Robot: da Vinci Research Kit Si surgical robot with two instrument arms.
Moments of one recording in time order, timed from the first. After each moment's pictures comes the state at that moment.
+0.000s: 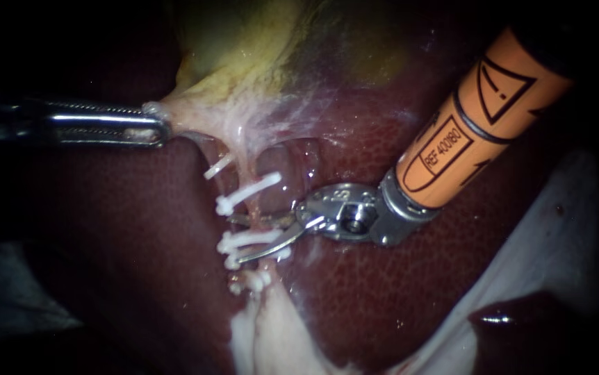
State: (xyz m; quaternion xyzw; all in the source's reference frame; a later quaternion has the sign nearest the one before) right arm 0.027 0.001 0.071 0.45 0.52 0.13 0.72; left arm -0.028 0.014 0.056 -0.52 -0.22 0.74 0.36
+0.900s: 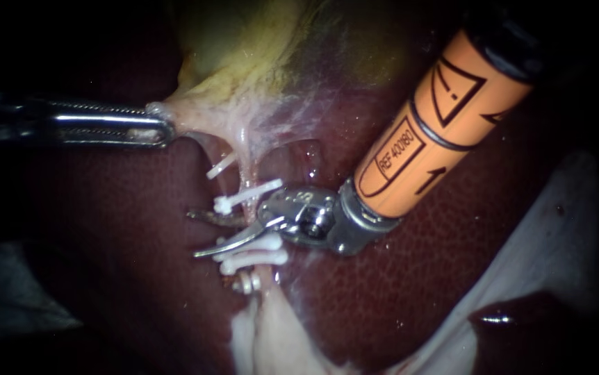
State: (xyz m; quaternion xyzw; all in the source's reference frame) right arm 0.031 0.001 0.068 0.45 0.54 0.19 0.69; left arm -0.028 0.014 0.056 -0.52 -0.22 0.74 0.36
